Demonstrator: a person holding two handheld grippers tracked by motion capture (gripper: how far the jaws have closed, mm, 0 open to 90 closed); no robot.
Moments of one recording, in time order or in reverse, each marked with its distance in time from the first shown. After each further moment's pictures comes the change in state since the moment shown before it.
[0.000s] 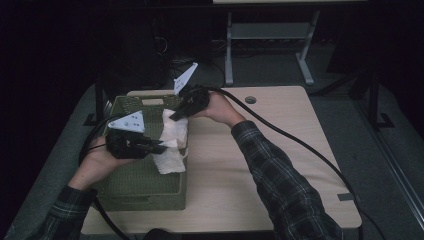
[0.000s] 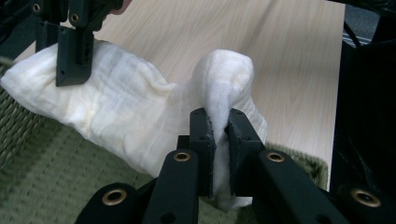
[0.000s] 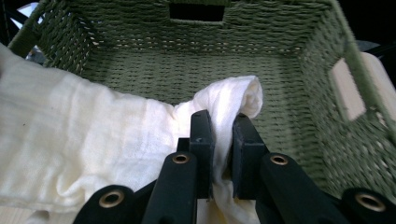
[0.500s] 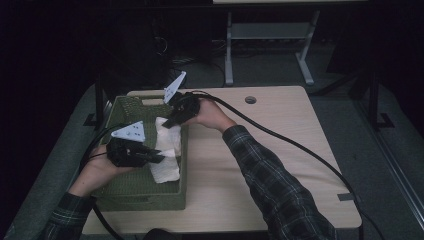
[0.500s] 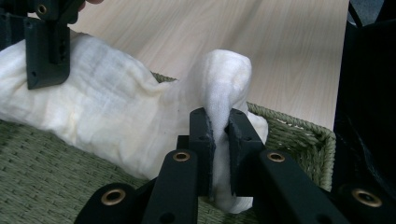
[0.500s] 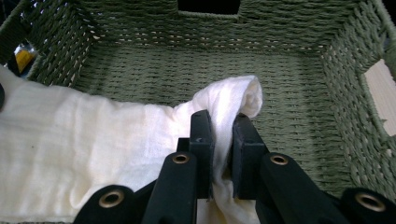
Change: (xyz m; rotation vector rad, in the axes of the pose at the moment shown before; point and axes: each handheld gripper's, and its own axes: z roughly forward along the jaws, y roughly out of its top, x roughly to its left) left arm -0.002 -0.021 0.015 0.048 -0.028 -0.020; right arm 0.005 0.003 0.030 0.025 0.033 -0.006
